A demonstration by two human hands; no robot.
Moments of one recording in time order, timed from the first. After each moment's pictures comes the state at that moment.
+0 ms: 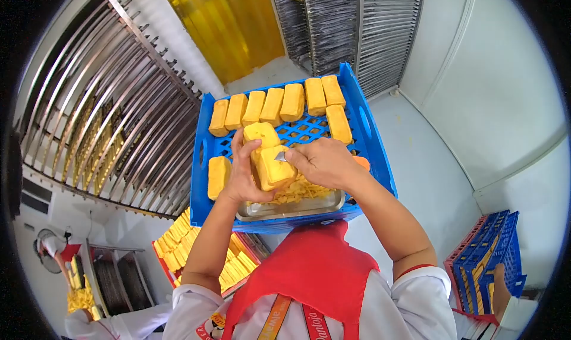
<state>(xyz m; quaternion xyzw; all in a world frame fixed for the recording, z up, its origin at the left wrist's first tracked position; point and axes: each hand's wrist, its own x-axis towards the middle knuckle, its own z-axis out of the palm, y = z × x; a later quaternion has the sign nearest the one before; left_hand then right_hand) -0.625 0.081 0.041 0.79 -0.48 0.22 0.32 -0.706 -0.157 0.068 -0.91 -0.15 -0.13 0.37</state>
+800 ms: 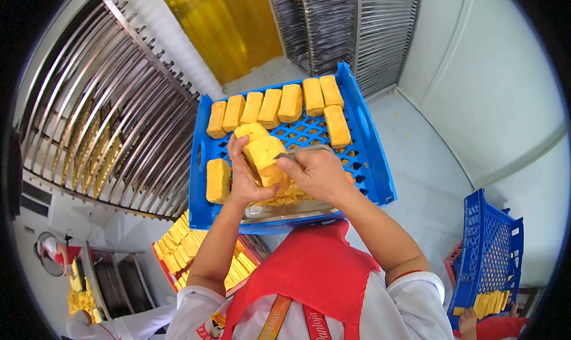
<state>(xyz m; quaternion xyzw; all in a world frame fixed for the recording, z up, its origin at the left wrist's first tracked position) -0.628 0.071 0.029 0.78 -0.41 0.25 0.39 -0.709 -0.139 0.040 -0.87 -0.11 -0.24 0.42</state>
